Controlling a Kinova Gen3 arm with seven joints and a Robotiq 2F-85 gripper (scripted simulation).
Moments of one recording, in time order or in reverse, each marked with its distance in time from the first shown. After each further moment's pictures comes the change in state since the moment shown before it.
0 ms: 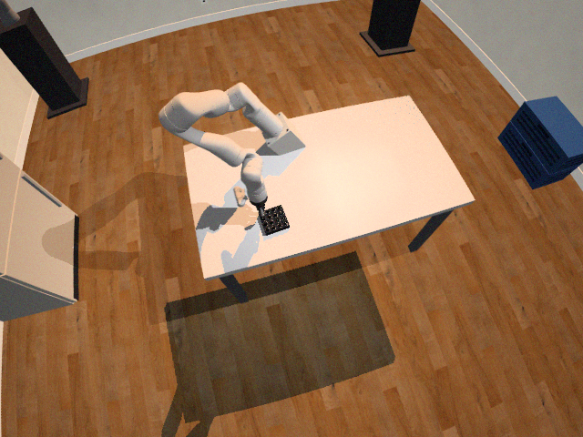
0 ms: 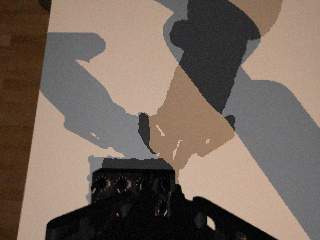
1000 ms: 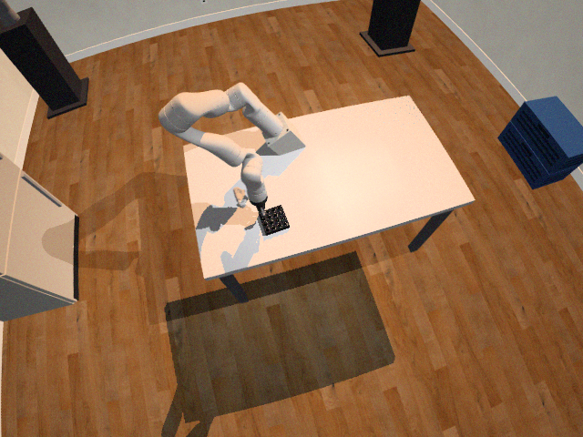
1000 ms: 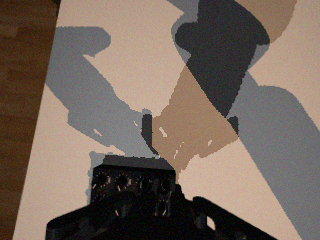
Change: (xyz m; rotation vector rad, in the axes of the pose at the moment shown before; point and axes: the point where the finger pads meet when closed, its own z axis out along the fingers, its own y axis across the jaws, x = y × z) arm 0.000 0.000 0.000 0.000 0.000 -0.061
